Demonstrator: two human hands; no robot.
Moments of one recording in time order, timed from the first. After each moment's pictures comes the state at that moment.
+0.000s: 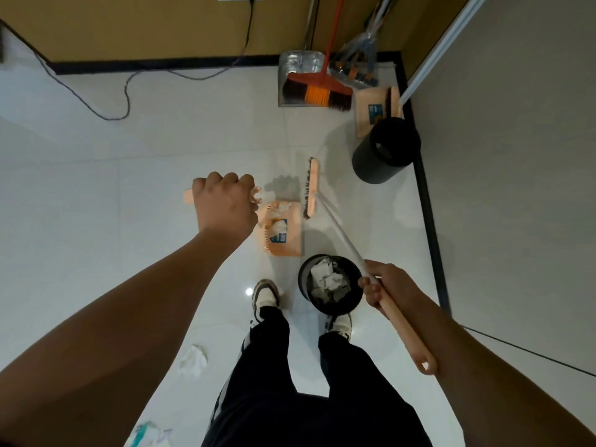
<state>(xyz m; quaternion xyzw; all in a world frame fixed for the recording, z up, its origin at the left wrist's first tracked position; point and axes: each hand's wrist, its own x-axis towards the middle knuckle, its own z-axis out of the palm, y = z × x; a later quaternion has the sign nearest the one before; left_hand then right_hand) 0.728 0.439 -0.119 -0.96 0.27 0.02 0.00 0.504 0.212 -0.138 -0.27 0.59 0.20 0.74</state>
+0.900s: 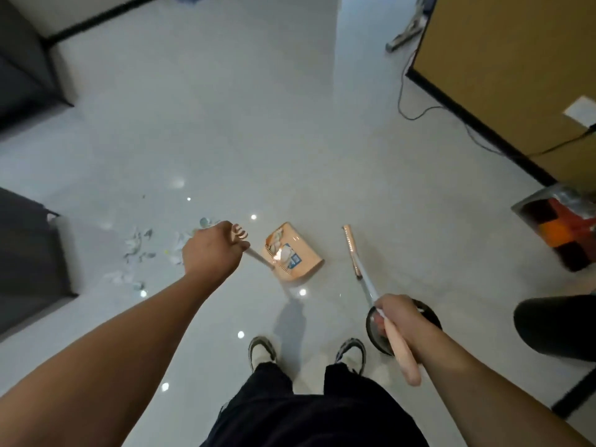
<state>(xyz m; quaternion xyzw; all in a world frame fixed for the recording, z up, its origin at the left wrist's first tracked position) 0.241 0.675 -0.044 -0.89 -0.45 0.03 -0.12 0.383 0.366 -0.116 -0.73 0.28 0.47 0.40</state>
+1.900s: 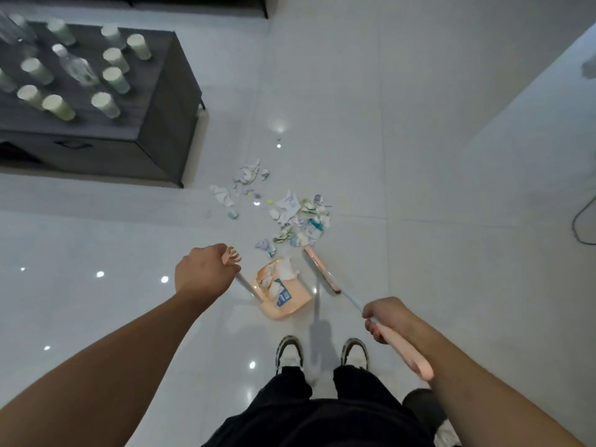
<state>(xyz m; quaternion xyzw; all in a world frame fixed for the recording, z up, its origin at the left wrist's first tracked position) -0.110 0.852 -0.075 -0.69 -0.70 0.06 -0.18 0.213 0.715 -0.124 -0.77 0.03 0.62 0.14</state>
